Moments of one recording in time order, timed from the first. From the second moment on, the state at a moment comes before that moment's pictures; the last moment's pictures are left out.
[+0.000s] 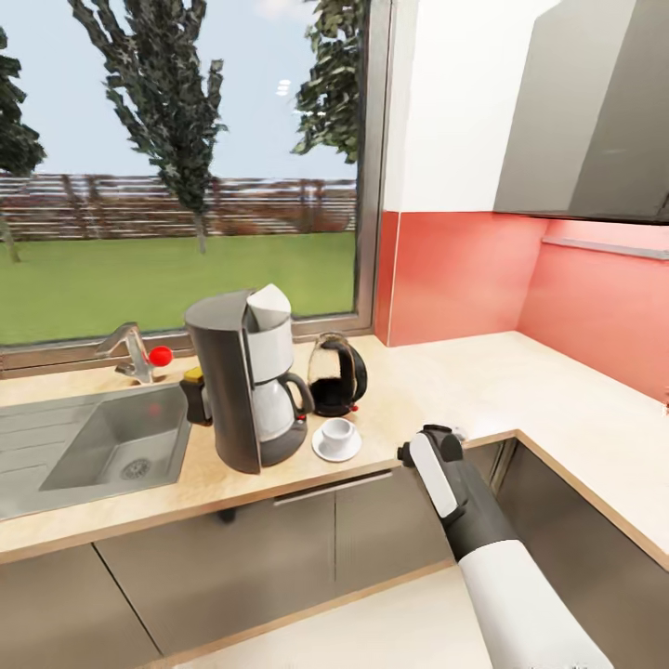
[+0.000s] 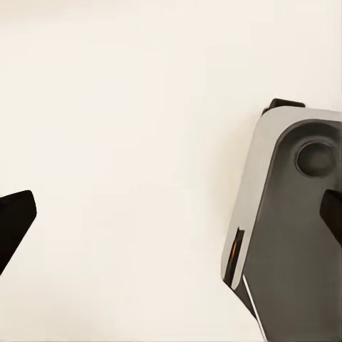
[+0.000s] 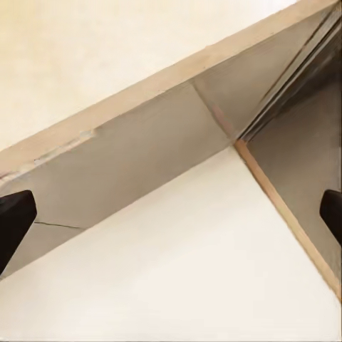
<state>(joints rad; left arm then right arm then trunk) -0.04 0.13 -0.76 0.04 0.94 -0.28 0.06 -0.71 0.14 0.11 -1.09 -0.47 0.93 -0.76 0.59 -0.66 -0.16</state>
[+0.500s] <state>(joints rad) -0.04 0.13 -0.76 0.03 0.94 -0.30 0.06 -0.66 0.14 0.25 -0.50 -0.44 0.21 -0.57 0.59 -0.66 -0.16</state>
